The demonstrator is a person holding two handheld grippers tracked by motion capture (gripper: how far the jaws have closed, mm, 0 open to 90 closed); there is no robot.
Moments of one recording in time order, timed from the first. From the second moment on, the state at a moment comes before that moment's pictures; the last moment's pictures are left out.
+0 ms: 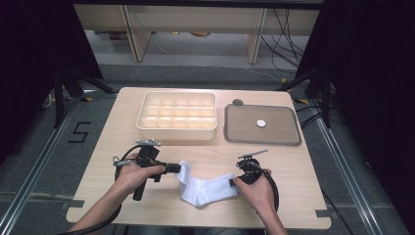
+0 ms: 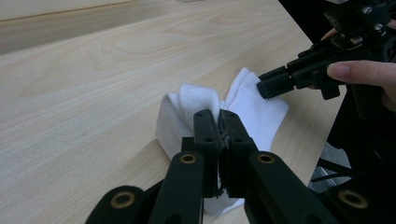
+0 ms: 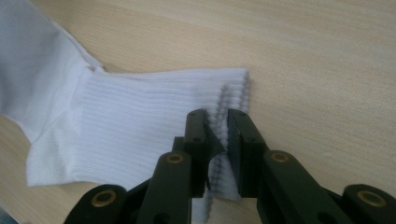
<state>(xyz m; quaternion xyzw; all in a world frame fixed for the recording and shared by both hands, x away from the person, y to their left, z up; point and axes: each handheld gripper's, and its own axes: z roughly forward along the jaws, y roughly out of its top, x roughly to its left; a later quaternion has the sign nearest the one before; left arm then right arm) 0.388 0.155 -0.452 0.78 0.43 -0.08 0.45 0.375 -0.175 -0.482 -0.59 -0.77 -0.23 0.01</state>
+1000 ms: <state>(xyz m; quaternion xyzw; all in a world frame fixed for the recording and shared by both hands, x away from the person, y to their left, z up) 0.389 0.151 -0.454 0.78 0.42 -0.08 0.45 0.370 -0.179 -0.481 -0.57 -0.78 -0.26 0.03</state>
